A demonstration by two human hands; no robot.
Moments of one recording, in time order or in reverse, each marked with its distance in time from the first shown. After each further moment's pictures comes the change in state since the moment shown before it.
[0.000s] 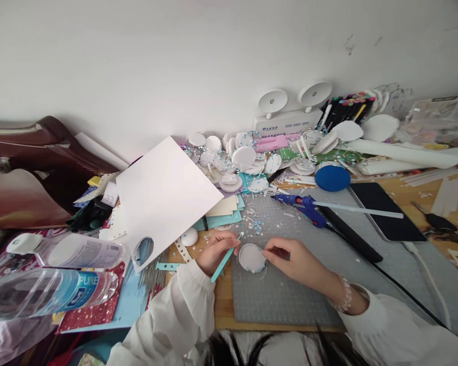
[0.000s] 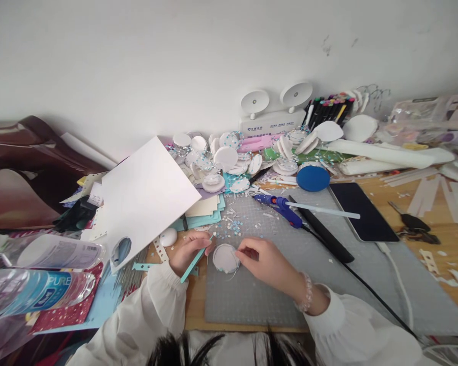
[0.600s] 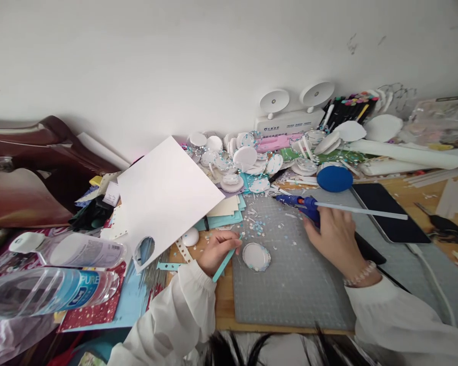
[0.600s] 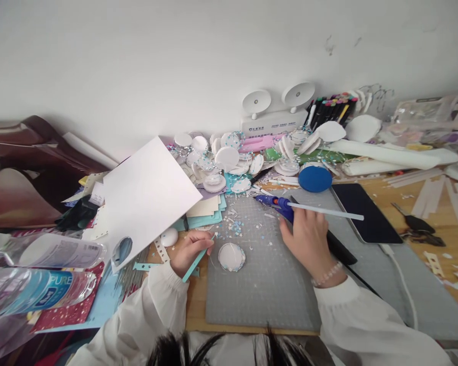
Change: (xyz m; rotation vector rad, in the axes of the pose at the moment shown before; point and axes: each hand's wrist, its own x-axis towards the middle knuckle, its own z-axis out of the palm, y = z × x) left_hand 0.000 0.002 0.000 0.109 0.041 0.042; right_hand 0.003 0.077 -0.044 -0.652 0.601 0.176
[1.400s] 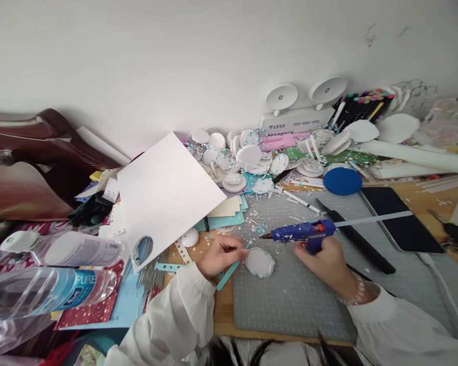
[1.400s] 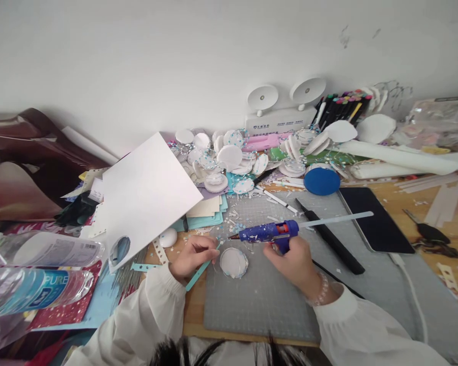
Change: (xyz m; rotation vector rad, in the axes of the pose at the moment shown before) left_hand 0.000 -0.007 -0.001 0.103 -0.107 0.023; right_hand -0.027 -0.035 0.001 0.391 -0.023 0.048
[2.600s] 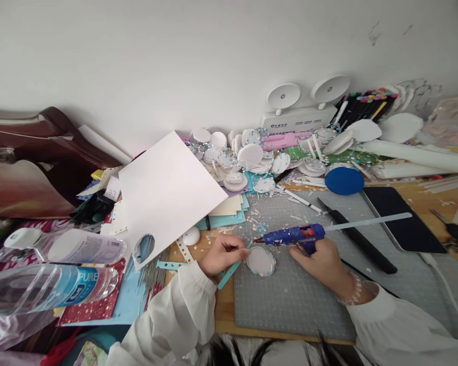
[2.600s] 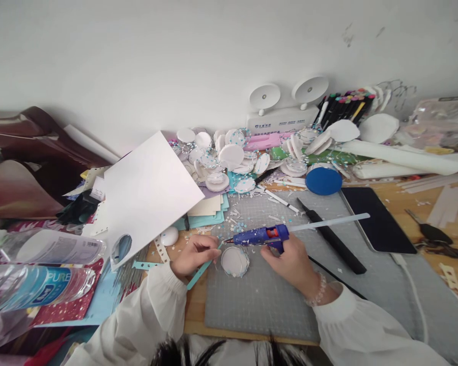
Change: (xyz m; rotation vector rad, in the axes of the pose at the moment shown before) left_hand 0.000 -0.005 -0.002 -0.014 -0.033 0.021; right_hand -0.003 0.002 0.002 -0.072 -0.093 -0.096
